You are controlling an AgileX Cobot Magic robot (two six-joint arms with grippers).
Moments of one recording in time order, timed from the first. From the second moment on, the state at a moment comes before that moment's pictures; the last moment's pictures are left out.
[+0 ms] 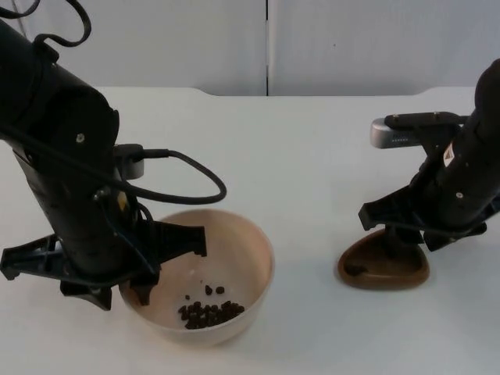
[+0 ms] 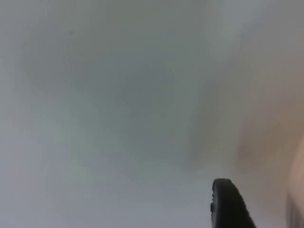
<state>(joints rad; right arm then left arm) 0.46 2.03 -1.08 -0.02 0.40 0.22 -0.53 1.87 -0.85 0.20 0.51 -0.86</state>
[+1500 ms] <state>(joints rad) 0.46 2.00 -1.08 -0.02 0.40 0.21 -0.53 1.76 -0.85 0.21 0.49 -0.86</state>
